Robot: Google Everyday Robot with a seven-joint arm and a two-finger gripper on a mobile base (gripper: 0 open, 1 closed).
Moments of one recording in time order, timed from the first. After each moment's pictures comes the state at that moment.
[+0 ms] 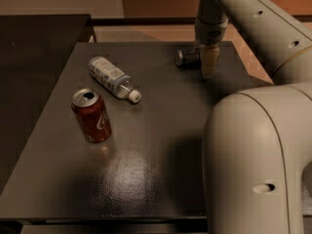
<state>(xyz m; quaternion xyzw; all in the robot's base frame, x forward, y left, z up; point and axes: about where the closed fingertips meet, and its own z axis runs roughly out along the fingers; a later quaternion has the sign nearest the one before) 0.716 -0.166 0.843 -0.72 0.69 -0.06 0.06</state>
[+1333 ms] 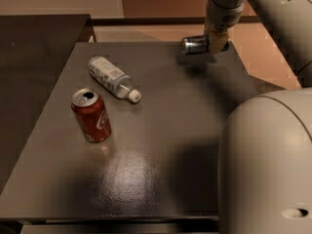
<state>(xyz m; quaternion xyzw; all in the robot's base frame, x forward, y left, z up) 0.718 -0.185 0.898 -0.73 0.66 -0.11 0.11</state>
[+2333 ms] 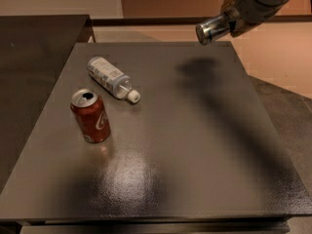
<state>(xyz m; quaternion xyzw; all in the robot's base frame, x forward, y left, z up) 0.639 -0.192 1.001 -0.79 0.49 -0.31 0.22</state>
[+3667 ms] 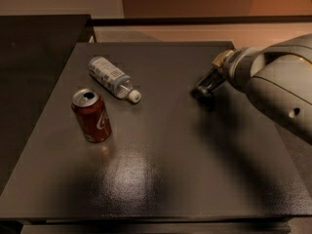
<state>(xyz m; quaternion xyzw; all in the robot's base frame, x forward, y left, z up) 0.591 -0.193 0.909 -0.82 0.29 -0.46 0.18</state>
